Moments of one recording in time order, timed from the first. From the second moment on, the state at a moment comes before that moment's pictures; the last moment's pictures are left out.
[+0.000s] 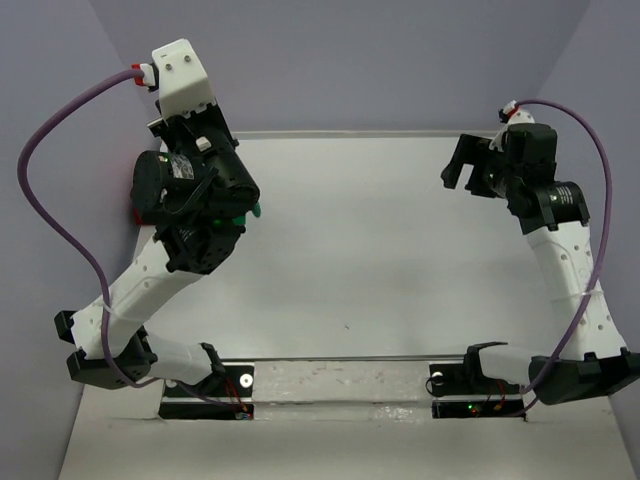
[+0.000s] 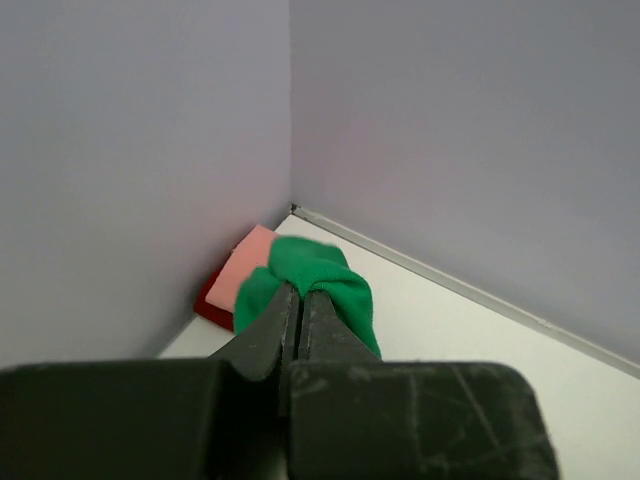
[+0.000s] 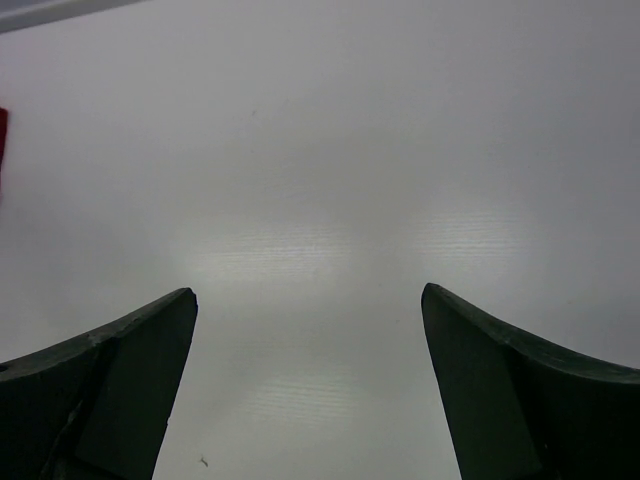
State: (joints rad) left arm -1.04 1.31 1.84 0.36 -1.55 0.77; right arm 0.13 1.22 1.48 -0.82 -0.01 0.29
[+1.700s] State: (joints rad) left arm -1.05 1.15 1.46 0.66 -1.57 1.07; right arm 0.13 1.26 1.69 -0.99 0.27 0.28
